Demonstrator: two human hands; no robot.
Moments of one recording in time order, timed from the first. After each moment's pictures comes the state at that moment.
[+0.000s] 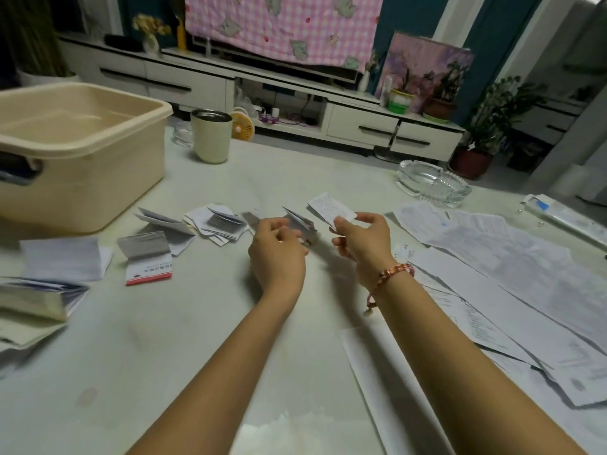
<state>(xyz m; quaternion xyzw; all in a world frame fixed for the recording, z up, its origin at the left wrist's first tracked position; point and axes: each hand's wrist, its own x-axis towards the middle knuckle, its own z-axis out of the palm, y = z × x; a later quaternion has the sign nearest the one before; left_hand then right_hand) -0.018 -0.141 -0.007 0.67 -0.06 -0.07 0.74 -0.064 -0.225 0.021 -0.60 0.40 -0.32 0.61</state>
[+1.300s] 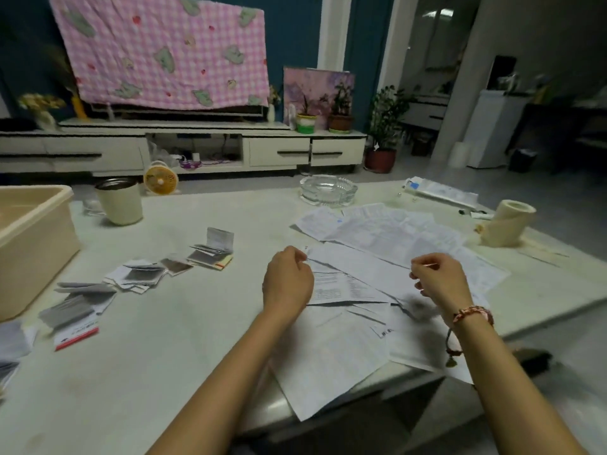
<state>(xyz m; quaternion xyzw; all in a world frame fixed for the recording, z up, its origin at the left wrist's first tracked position) -0.139 -0.172 0.035 0.78 -0.39 -0.09 0.48 -0.326 -0.279 0.048 -0.64 0.55 -0.38 0.37</state>
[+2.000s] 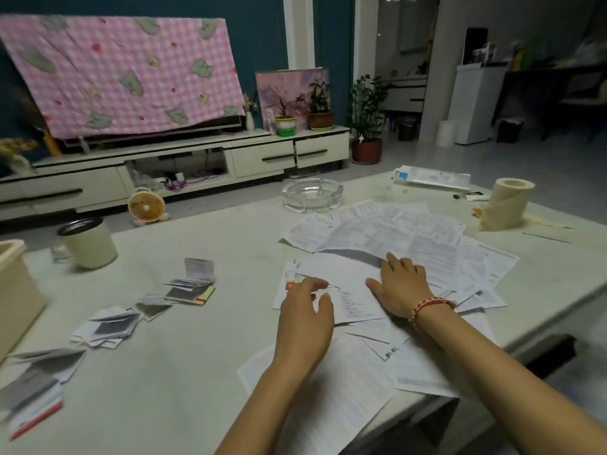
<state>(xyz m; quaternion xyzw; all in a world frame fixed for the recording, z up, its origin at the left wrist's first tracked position) -0.169 -0.185 0.024 0.71 -0.49 -0.12 0.49 -0.289 -0.339 0.004 -0.85 0.52 -0.01 0.02</state>
